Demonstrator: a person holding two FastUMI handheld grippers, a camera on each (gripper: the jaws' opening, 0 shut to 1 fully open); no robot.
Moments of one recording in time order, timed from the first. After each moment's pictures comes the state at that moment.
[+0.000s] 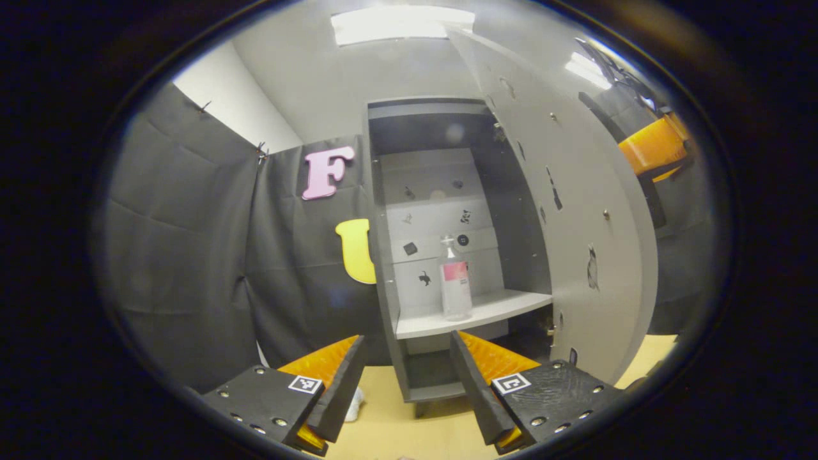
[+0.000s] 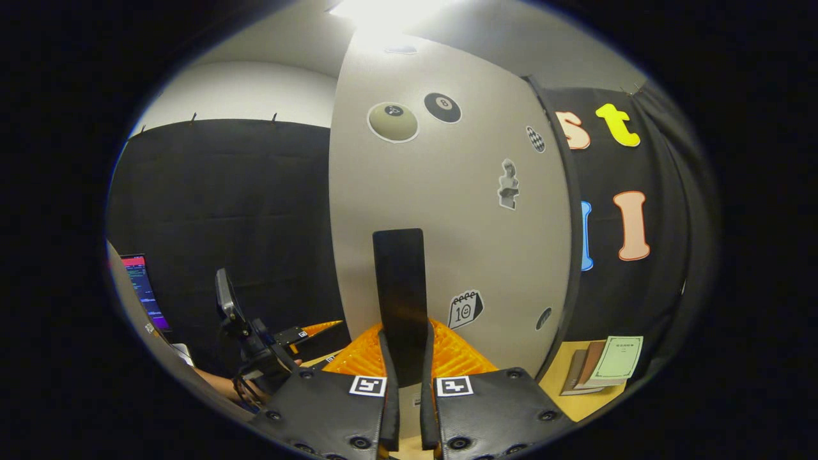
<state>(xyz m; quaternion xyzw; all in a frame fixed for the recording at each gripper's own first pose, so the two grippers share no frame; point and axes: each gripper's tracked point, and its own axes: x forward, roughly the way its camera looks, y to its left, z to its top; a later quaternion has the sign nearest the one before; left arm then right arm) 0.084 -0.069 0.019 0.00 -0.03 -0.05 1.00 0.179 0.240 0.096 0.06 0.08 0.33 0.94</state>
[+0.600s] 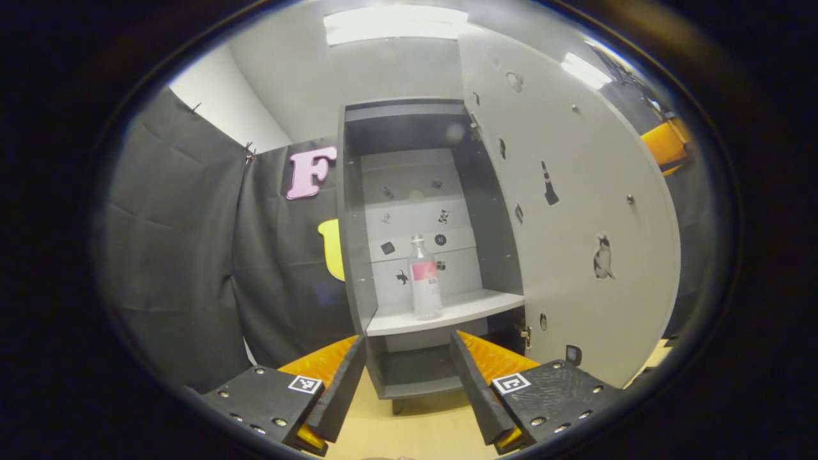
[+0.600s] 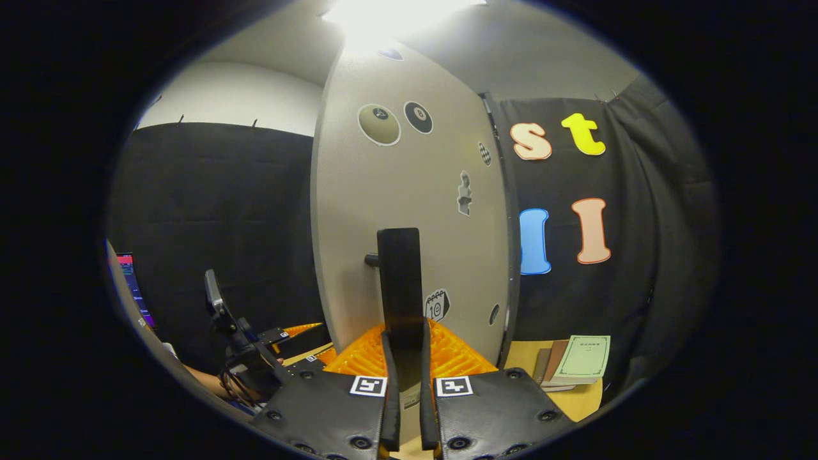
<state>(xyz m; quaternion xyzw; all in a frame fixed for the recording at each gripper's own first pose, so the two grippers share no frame) 0.065 -0.115 0.020 0.00 -0.03 -0.07 1.00 0.174 0.198 0.096 0.06 0.07 0.26 0.96</state>
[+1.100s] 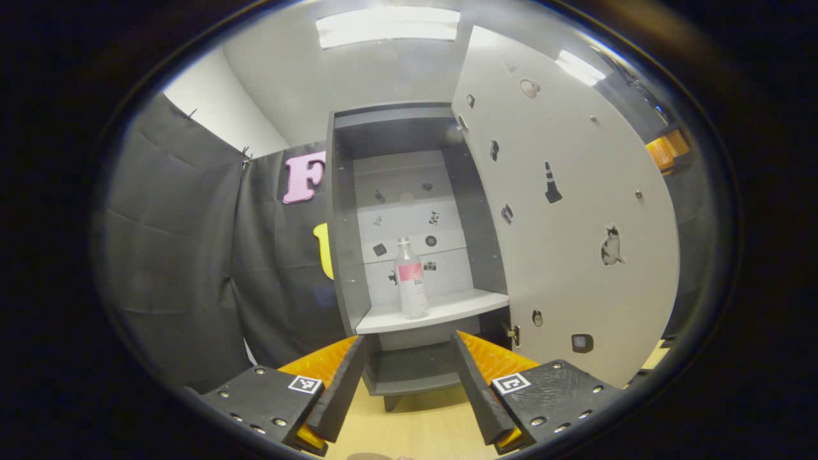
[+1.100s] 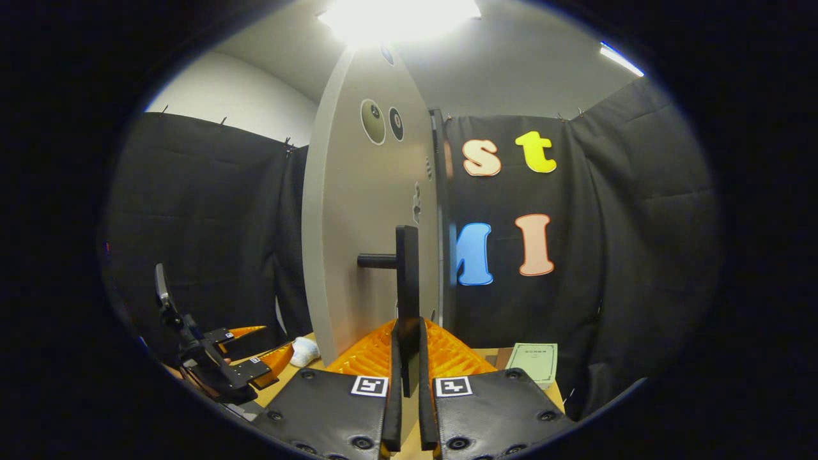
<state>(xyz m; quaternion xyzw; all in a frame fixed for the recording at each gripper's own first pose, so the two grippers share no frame) 0.040 -0.139 0.026 0.01 -0.03 -0.07 1.00 0.202 0.142 0.093 0.05 0.04 0.13 0.99</state>
